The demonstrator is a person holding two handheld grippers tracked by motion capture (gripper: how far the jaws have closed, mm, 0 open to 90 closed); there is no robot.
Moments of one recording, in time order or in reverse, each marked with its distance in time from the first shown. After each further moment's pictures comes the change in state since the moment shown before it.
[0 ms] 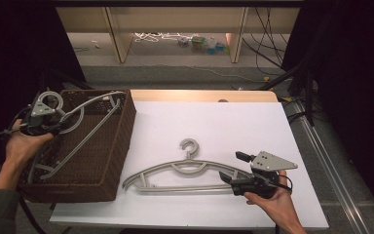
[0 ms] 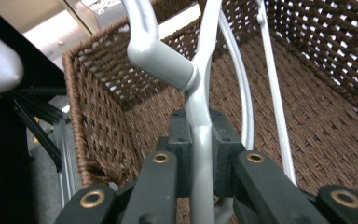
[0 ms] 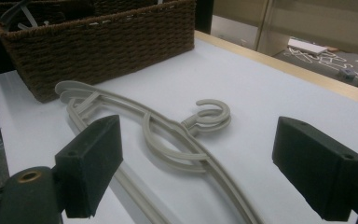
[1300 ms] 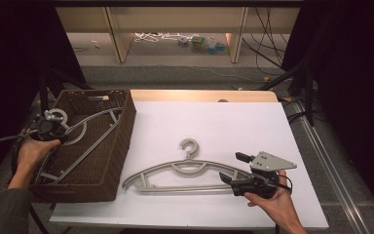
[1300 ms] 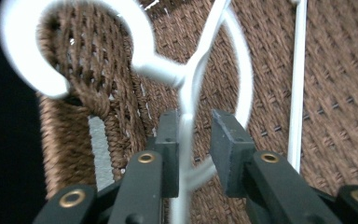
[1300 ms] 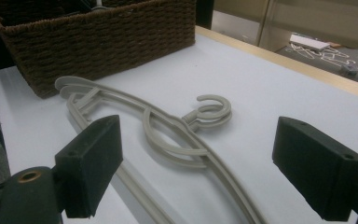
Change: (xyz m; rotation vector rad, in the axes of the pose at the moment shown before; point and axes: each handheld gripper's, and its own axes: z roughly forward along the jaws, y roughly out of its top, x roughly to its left) left arm -0.002 -0.022 0.030 0.205 0.067 -0.102; right arm -0.001 -0.002 0.001 0.007 0.004 -0.002
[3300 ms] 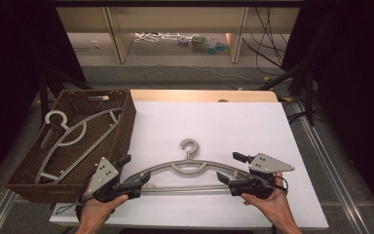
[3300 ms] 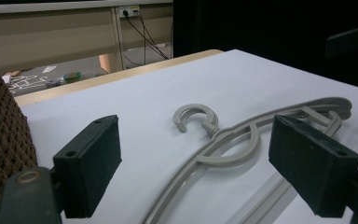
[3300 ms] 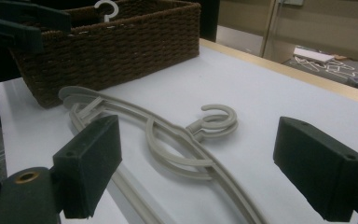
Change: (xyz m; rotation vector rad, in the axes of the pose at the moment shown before) left arm -0.241 -0.035 -0.082 -0.720 -0.447 -0.003; right arm 0.000 -0.010 0.009 -0.050 0.029 0.021
